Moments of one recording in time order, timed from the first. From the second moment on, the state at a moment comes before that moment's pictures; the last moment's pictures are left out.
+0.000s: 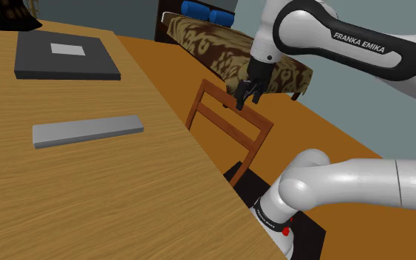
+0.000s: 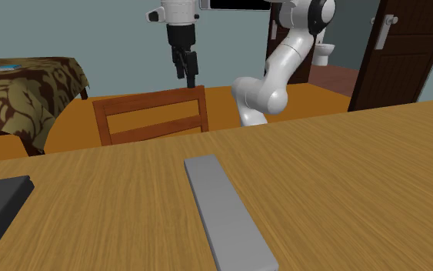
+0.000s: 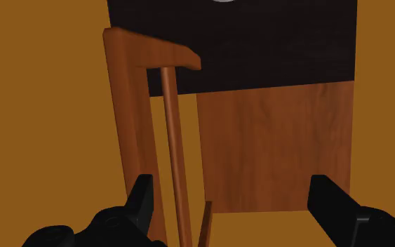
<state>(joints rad) -0.02 -0.83 0.02 -2.43 -0.09 1.53 0.10</state>
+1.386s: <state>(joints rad) 0.22 -0.29 0.17 -2.06 -0.01 1.74 -0.16</state>
